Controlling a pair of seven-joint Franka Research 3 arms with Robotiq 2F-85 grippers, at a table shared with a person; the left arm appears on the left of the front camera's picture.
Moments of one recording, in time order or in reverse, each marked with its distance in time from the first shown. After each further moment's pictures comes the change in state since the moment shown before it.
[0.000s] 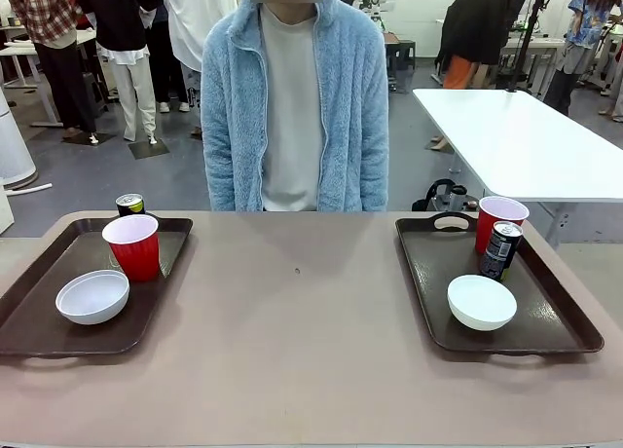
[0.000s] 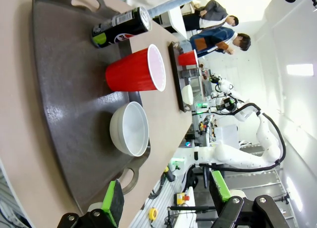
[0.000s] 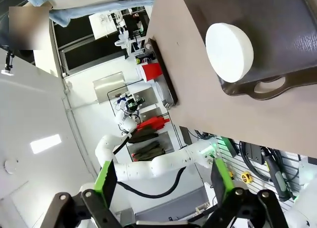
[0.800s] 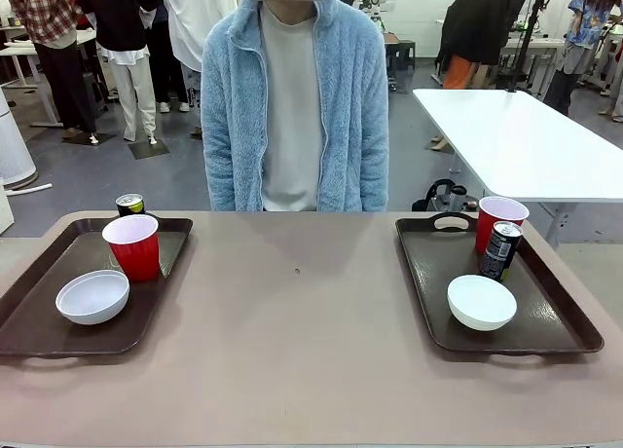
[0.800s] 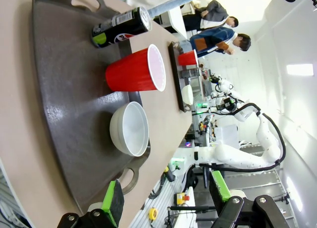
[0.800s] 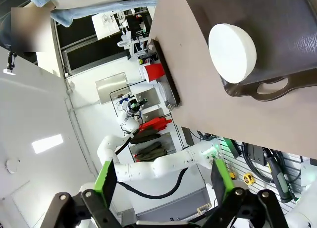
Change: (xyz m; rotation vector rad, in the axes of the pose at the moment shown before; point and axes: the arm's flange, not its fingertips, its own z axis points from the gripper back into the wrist) left arm 0.000 0.000 0.000 0.000 0.000 0.000; right arm 0.000 0.000 -0.001 0.011 -0.003 0.001
